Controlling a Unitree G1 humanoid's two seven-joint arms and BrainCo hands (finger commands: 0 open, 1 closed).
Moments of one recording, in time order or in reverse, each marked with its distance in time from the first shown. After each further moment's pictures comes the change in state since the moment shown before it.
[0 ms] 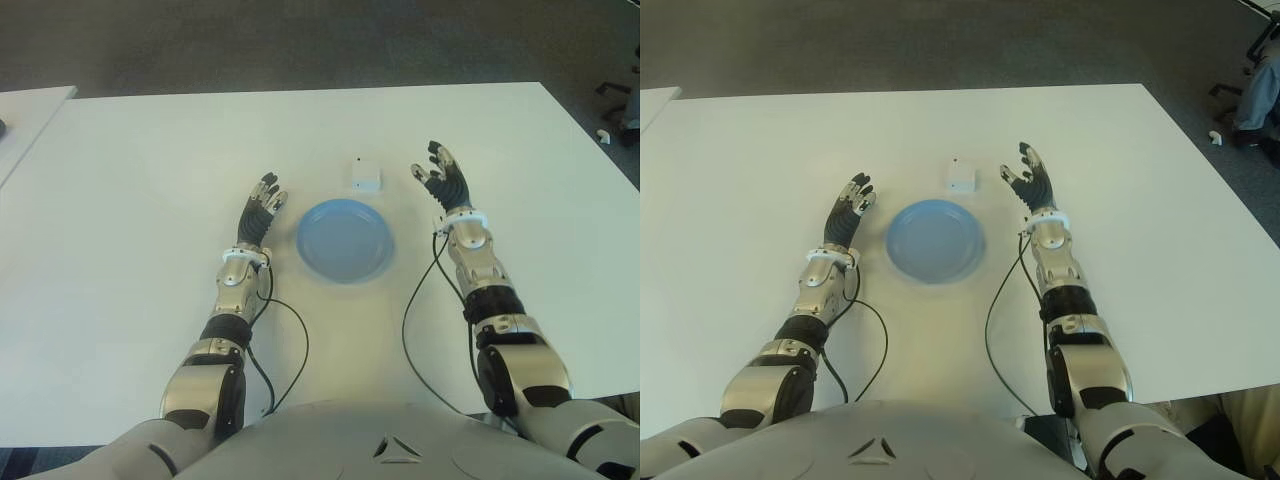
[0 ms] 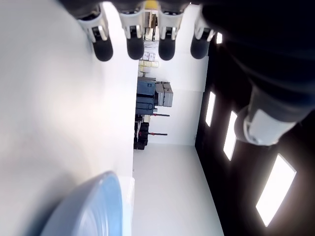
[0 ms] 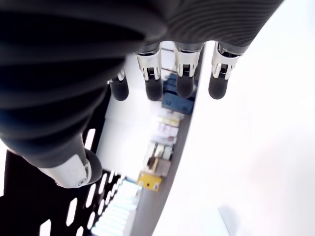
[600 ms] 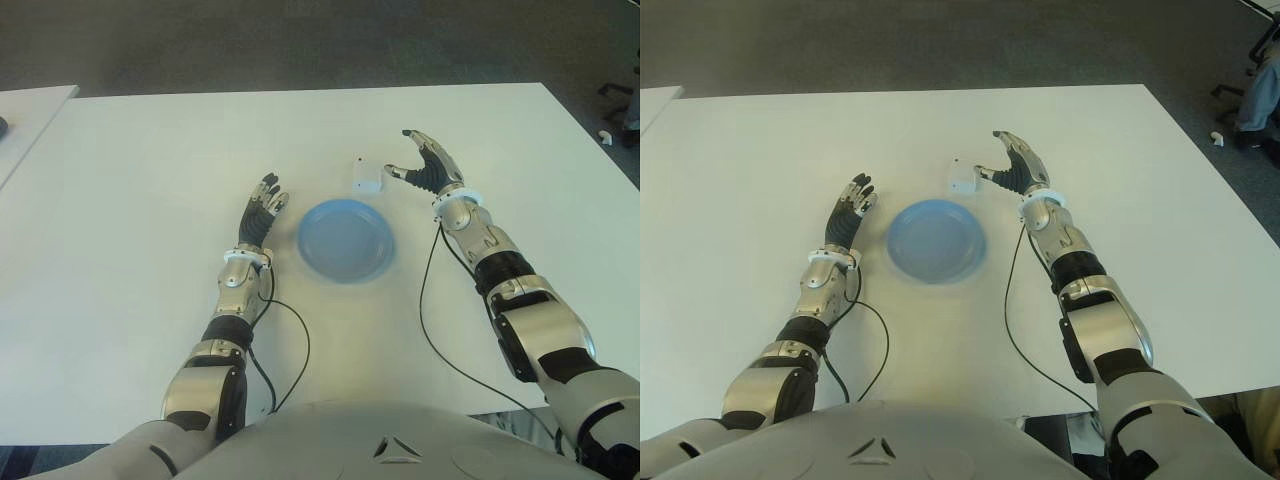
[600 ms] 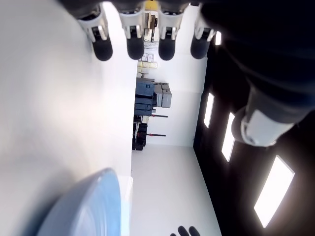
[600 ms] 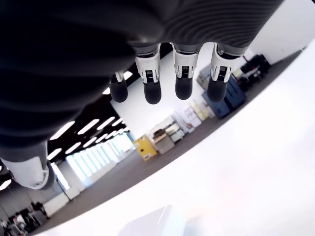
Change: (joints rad) left arm 0.006 -0.016 0.001 -0.006 -0.002 -0.002 0.000; right arm -0.183 -0.093 0.284 0.231 -0.362 -0.077 -0.201
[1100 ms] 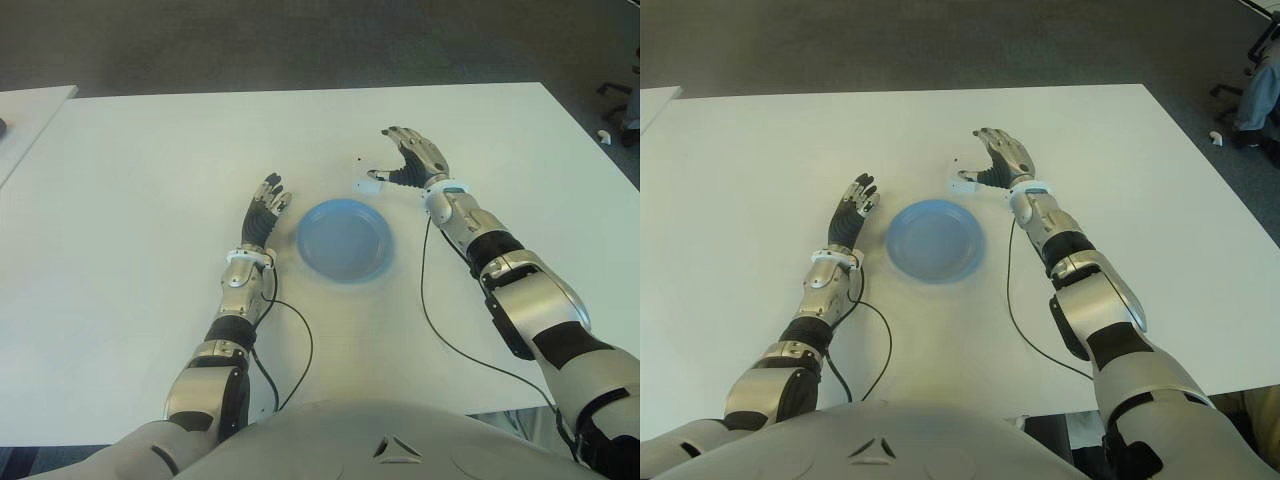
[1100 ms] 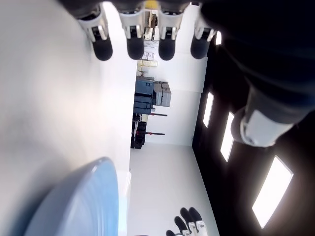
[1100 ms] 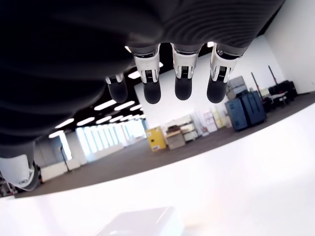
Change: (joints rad) left arm 0.001 -0.011 -0.002 -0.004 0.001 0.002 0.001; right arm -0.132 0.039 0.169 0.200 -0.136 -0.014 -0.091
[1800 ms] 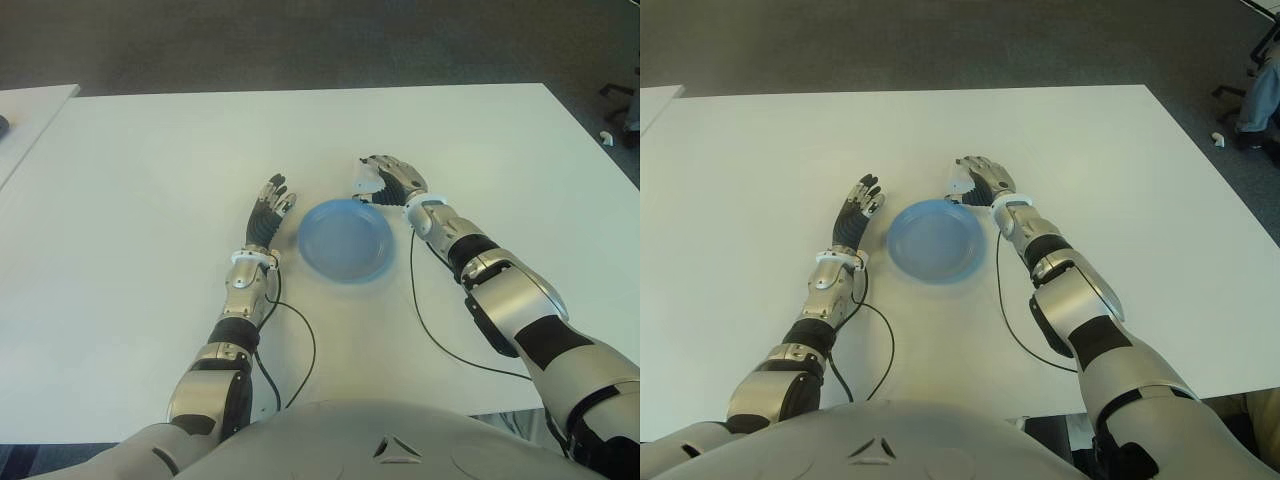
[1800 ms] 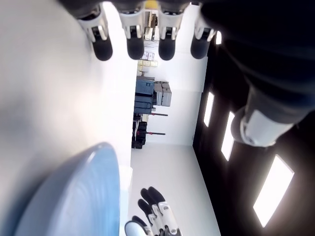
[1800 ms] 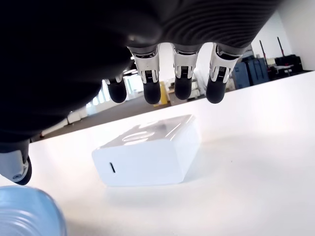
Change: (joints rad) left arm 0.019 -0.020 -0.032 -0.033 0.012 0.011 0.028; right arm -0.027 0.091 0.072 0.155 -0.011 0.001 0.036
